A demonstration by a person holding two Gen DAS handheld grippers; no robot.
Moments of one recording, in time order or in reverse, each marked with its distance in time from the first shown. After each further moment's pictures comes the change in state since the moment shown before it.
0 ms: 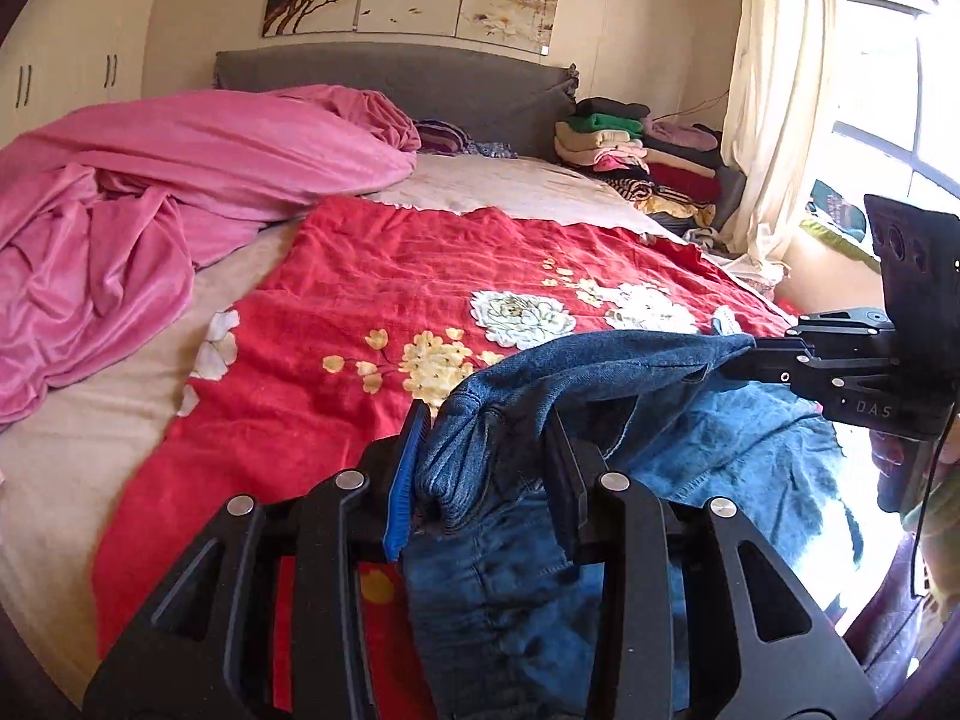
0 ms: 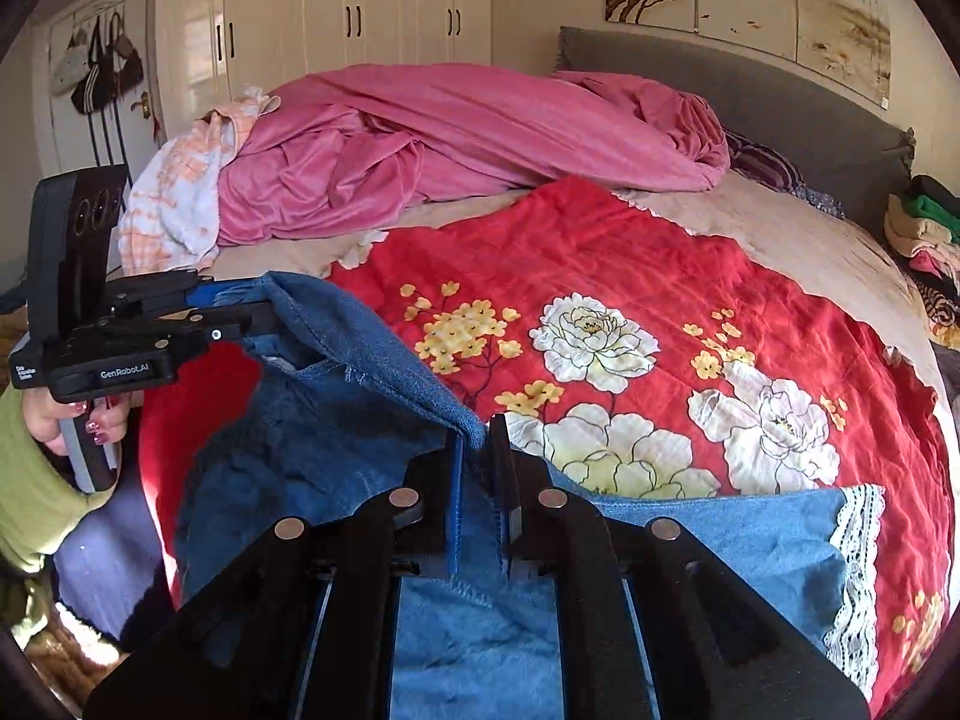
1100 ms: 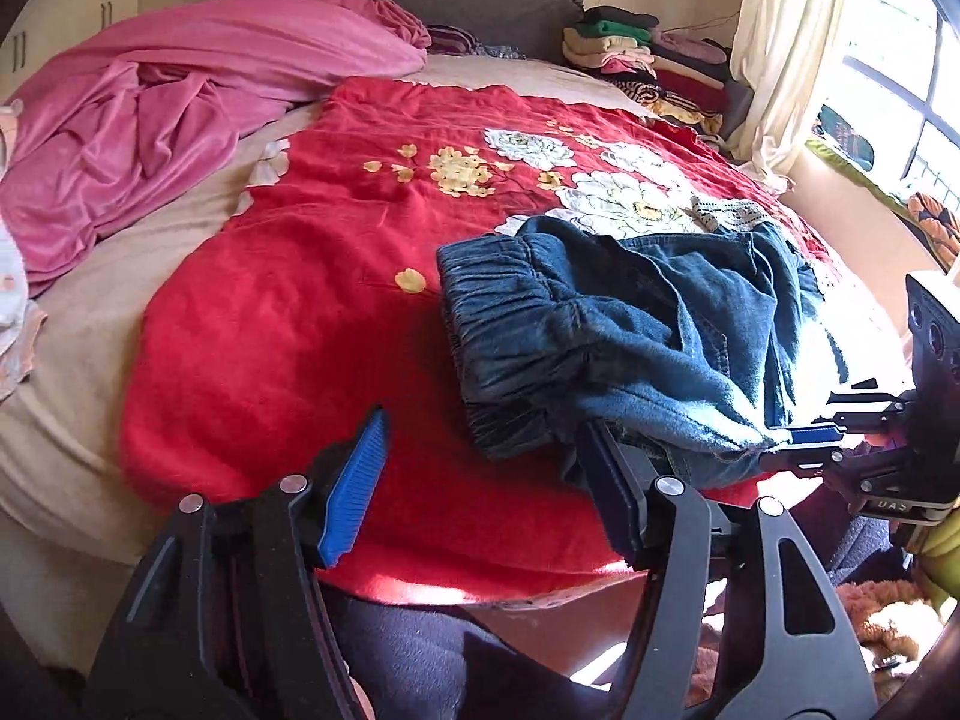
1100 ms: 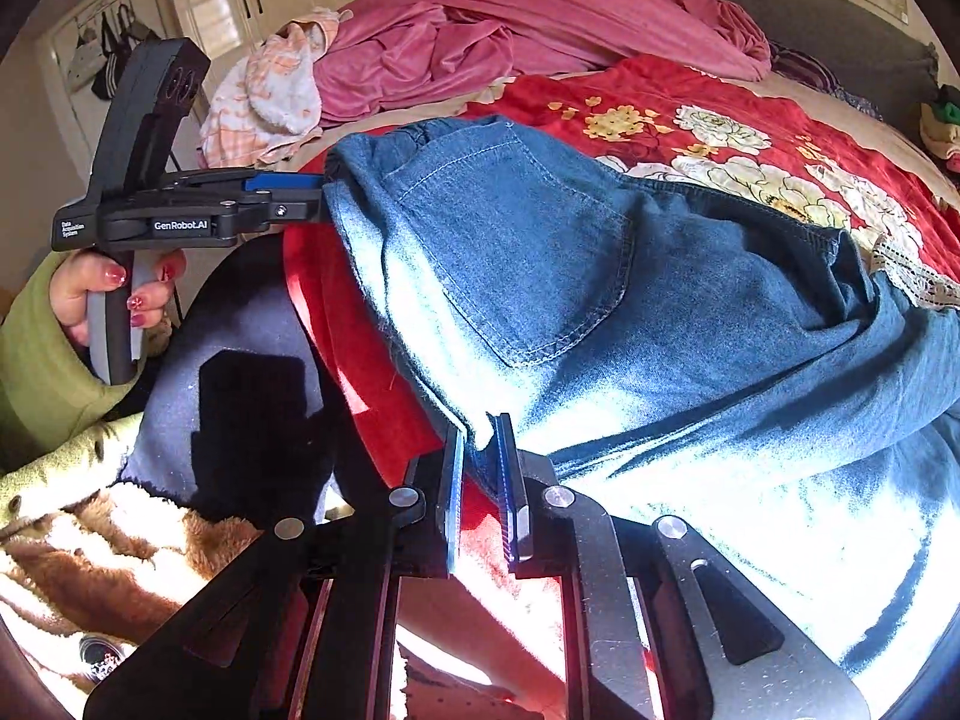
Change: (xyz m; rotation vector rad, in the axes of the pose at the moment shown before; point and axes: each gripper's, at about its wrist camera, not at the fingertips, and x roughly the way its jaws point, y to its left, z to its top) left arm -0.068 0.009 -0.094 -0.003 0.243 0.029; right arm -0.015 0.119 -0.137 0.098 0.179 0.146
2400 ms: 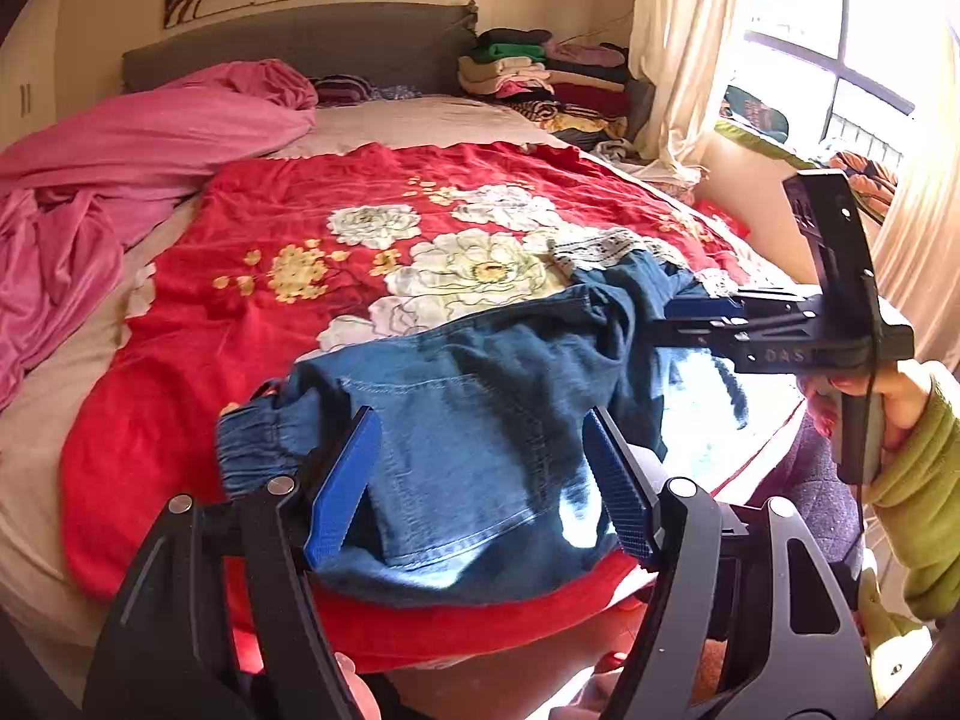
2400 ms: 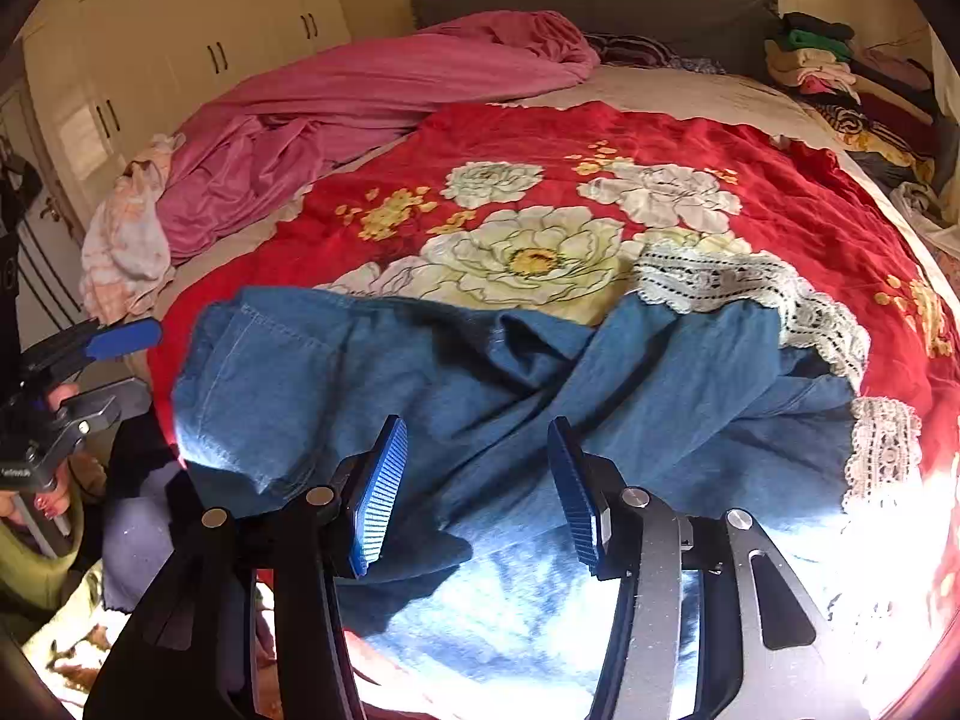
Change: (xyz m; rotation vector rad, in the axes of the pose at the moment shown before) left arm -0.002 -0.111 0.044 0.194 -0.072 -0.156; right arm -0.078 -0.120 0.033 0.316 -0.131 -0.292
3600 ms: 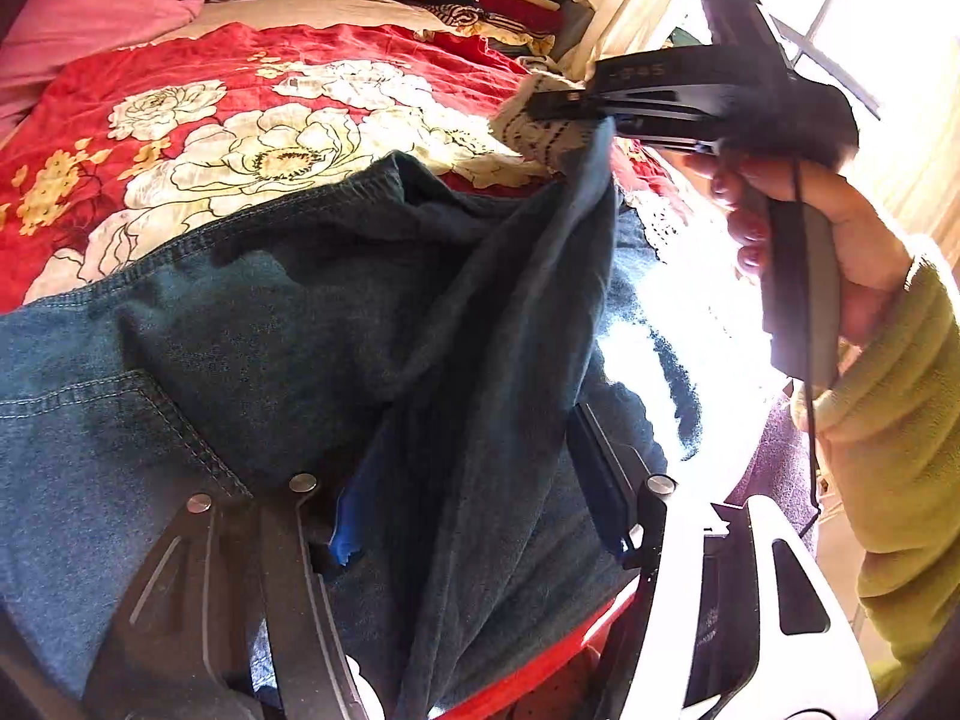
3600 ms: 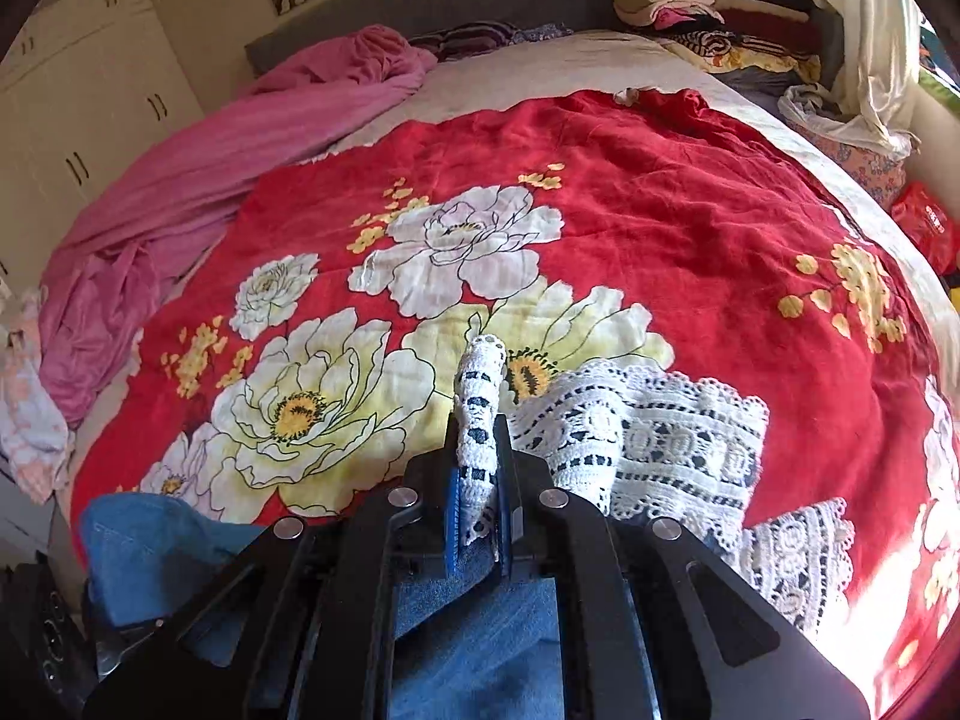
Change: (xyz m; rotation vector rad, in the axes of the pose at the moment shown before) left arm 0.127 -0.064 -0.004 -0.056 0.207 -0.261; right arm 0.019 -0.120 0.050 0.328 -0.056 -0.116
